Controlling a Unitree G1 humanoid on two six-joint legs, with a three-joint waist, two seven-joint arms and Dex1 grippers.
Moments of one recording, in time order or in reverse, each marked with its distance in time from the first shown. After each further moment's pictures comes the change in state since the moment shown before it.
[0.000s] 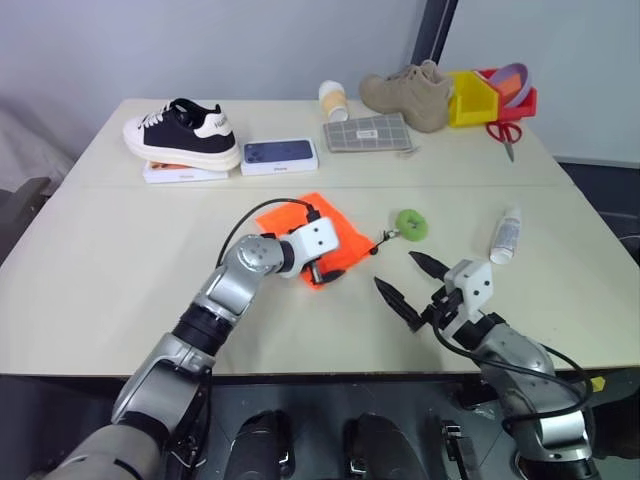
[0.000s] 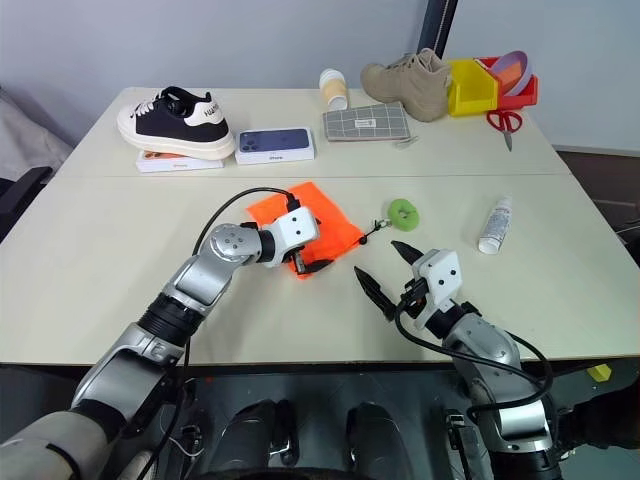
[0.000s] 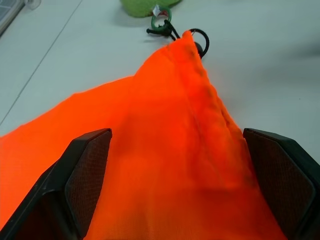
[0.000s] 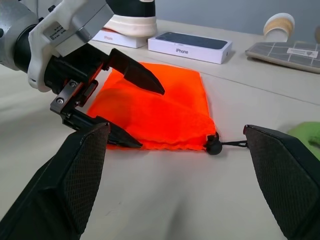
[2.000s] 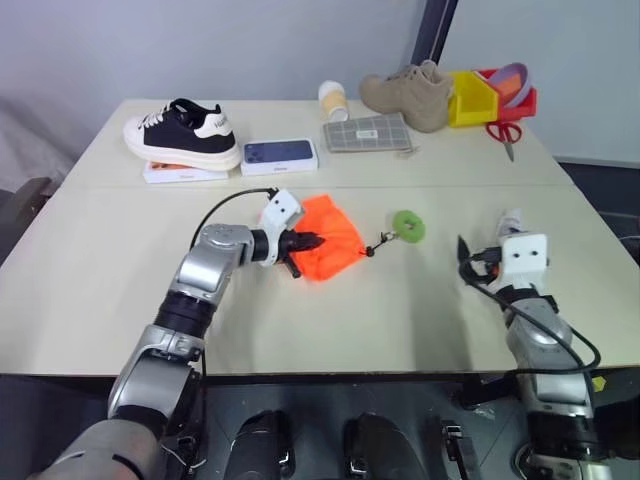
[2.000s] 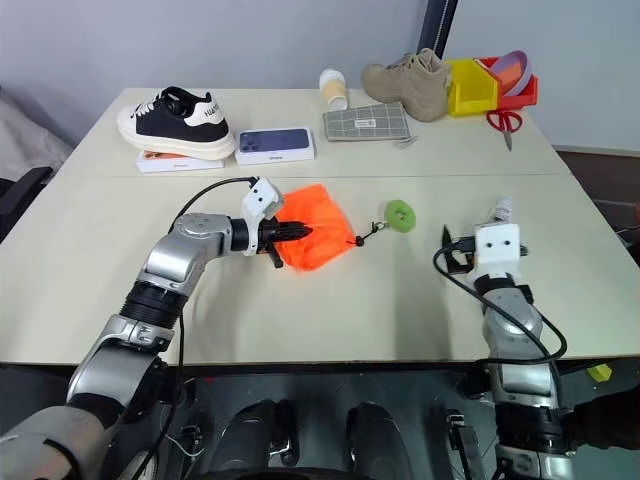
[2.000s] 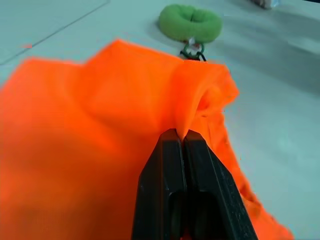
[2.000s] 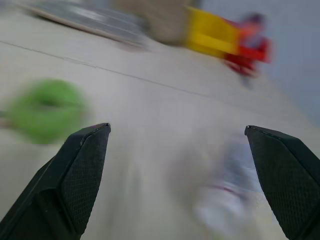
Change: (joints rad) left arm -0.043 0.014 0.209 0.073 -0.298 0.225 -0.118; right arm -0.207 0.002 -0.217 0.369 -0.310 -0.048 -0.454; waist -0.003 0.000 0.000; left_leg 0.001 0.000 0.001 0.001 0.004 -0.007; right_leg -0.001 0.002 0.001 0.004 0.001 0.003
